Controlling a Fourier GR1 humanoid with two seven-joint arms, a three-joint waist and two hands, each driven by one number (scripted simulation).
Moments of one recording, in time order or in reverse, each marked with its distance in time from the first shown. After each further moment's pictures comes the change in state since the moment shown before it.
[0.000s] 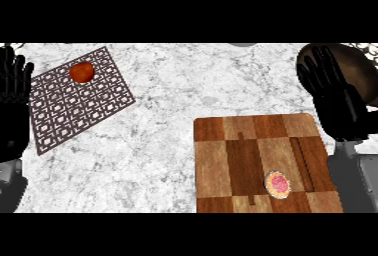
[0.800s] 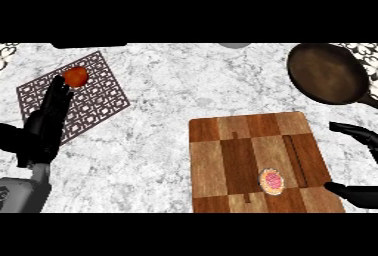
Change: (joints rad) left arm 0.024 -0.059 -0.076 0.177 0.016 -0.057 0.131; right arm 0.395 -0.299 -0.010 -0.100 0.336 0.265 -0.467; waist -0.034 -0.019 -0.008
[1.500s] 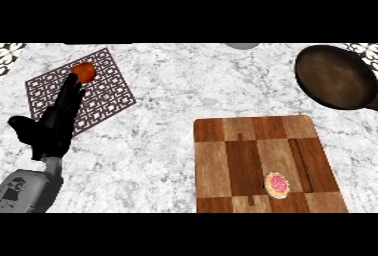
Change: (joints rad) left arm -0.051 -0.051 -0.006 0.065 -0.034 -0.032 -0.004; right arm 0.079 -0.397 -0.251 -0.307 -0.038 0.219 0.250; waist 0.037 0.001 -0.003
